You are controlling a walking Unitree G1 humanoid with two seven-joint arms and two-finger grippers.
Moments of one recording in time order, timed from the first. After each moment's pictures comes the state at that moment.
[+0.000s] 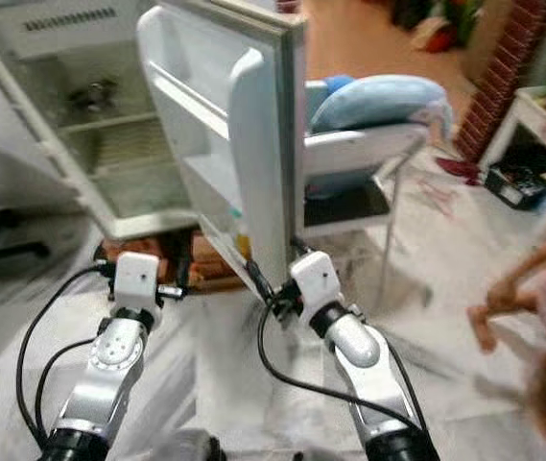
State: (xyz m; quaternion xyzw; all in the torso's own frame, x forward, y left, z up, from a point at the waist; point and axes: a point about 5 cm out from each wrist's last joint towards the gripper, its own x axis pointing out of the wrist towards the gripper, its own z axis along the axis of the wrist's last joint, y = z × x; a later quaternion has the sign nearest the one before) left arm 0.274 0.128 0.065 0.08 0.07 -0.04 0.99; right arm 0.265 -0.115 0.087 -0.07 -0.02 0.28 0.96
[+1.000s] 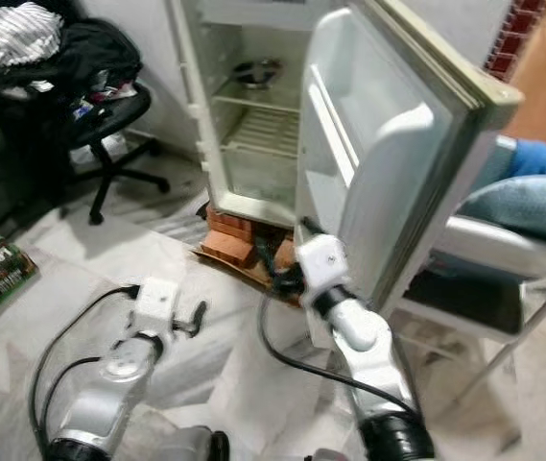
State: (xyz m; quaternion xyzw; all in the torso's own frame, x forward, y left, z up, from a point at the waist) left arm 0.251 0.124 0.025 0.07 0.23 -0.09 0.96; right arm 0.278 -0.106 0.102 -0.07 -0.06 0.27 0.96
